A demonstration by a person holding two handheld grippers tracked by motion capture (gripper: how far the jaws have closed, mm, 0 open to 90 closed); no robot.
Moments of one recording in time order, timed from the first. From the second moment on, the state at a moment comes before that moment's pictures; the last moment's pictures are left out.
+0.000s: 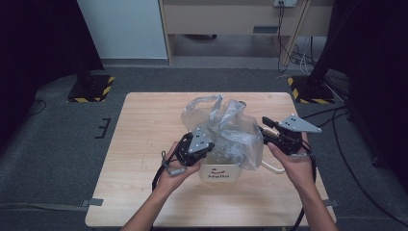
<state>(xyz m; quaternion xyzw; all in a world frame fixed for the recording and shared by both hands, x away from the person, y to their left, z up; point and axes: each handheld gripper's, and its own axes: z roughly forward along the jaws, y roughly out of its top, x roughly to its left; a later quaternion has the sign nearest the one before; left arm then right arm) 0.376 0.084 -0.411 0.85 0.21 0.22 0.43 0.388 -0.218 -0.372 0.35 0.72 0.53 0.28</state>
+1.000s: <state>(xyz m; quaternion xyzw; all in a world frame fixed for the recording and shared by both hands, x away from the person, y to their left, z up) 0.384 0.077 -0.400 0.80 0.24 0.22 0.50 0.394 -0.193 -0.378 0.33 0.75 0.52 0.24</state>
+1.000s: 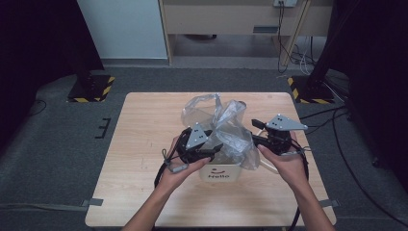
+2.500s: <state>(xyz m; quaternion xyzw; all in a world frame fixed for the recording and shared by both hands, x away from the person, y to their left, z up) 0.397 0.079 -0.405 0.82 0.26 0.18 0.48 0.408 -0.162 -0.395 0.29 0.78 0.50 0.22</state>
